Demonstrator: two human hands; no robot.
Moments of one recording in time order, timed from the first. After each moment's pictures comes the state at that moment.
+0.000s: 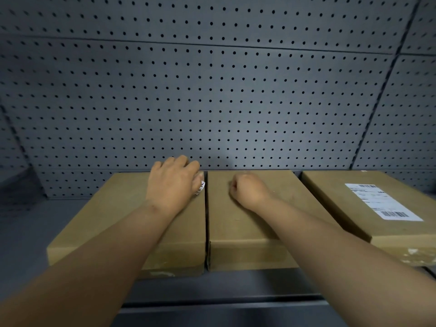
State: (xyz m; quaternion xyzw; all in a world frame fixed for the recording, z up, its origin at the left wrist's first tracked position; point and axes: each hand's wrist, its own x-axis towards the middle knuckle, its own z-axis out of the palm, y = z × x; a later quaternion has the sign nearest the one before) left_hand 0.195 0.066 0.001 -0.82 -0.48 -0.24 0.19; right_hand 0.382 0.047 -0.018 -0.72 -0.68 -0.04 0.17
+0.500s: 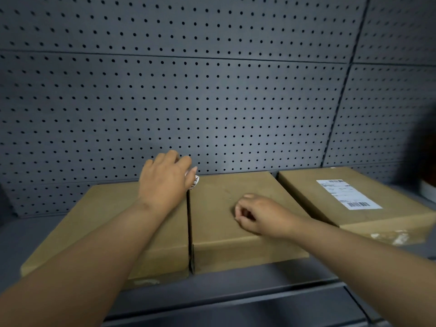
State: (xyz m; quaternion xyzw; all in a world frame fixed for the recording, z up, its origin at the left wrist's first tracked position) left_hand 0.217 0.058 0.021 -0.82 -0.45 -0.29 0.20; right_hand 0.416 -0.051 -0.010 -0.61 -0.77 0.01 0.16
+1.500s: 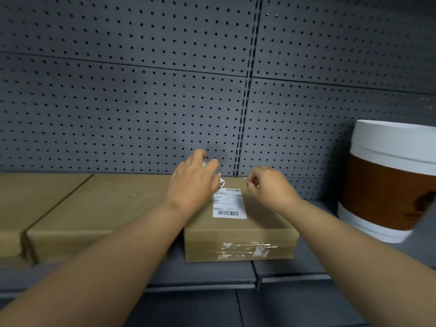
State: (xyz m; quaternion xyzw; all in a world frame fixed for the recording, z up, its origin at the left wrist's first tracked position) left_hand 0.519 -0.085 0.033 -0.84 -0.42 -0.32 0.11; right_hand 0.696 -0.141 0.040 -0.71 -0.65 -0.07 0.25
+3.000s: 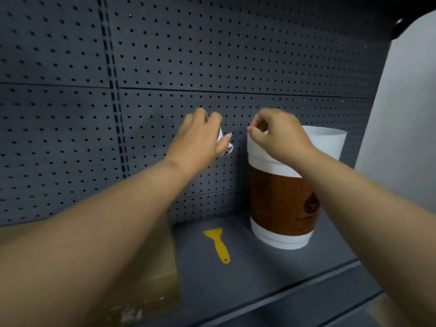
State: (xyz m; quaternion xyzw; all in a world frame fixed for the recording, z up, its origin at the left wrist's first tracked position) left_hand 0.786 -0.112 0.138 -0.87 -0.25 -0.41 0.11; right_hand 0.923 -0.222 0.159 -0.69 -0.58 -0.24 0.36
